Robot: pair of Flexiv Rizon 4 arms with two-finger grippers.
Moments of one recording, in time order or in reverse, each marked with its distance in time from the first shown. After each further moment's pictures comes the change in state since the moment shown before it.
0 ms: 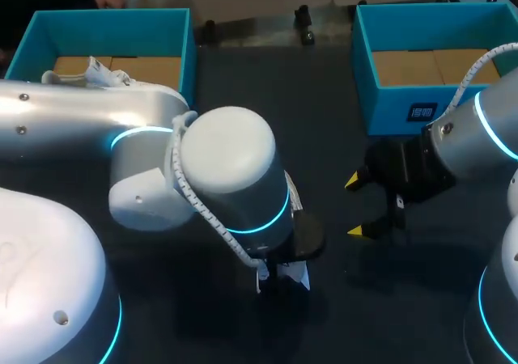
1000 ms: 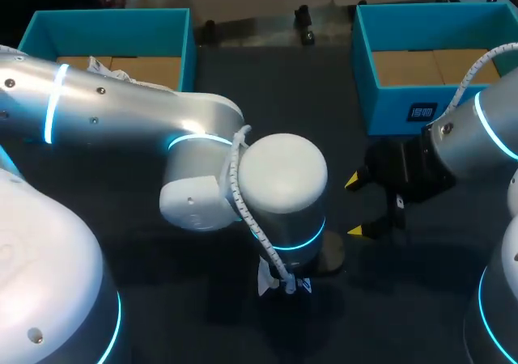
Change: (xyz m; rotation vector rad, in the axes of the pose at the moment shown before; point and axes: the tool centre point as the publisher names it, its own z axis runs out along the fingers) left arm 0.009 -0.013 0.051 -0.095 0.017 0.012; right arm 0.000 0.000 0.000 0.000 0.000 0.000
